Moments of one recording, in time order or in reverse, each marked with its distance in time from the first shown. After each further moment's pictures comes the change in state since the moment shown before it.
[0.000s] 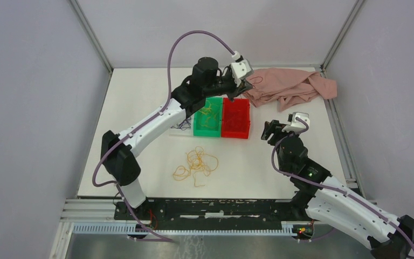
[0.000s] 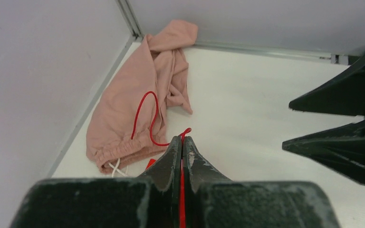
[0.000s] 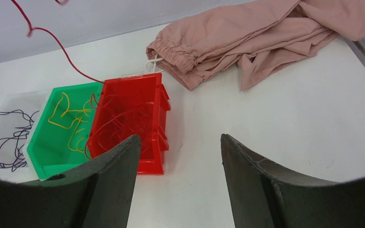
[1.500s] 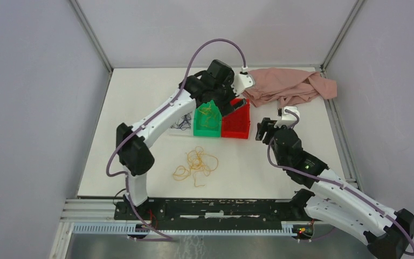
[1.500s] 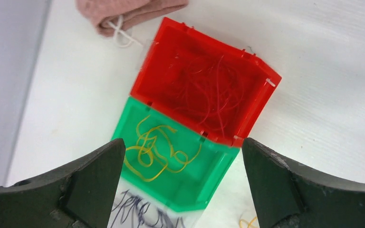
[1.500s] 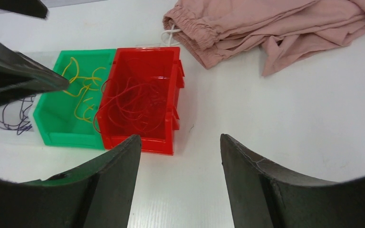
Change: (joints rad) left arm 0.002 0.227 0.251 -0.657 -0.328 0.194; right arm -0.030 0.090 0.081 -0.116 -0.133 0.015
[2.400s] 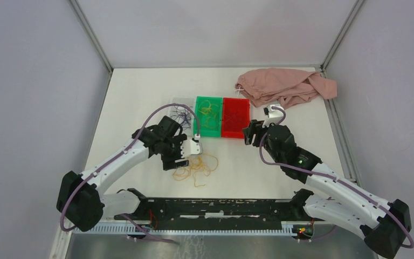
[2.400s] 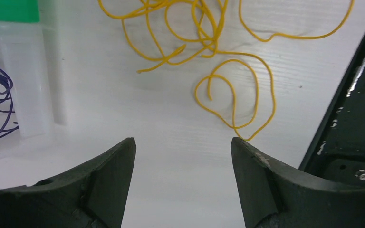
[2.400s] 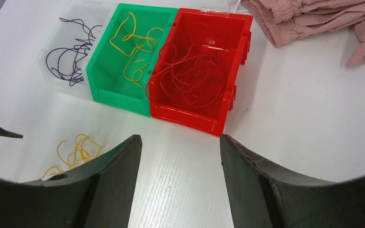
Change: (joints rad) left arm 0.161 -0.773 -1.089 -0.108 0.105 0.377; right arm 0.000 0.110 0.043 0.011 -0.292 0.022
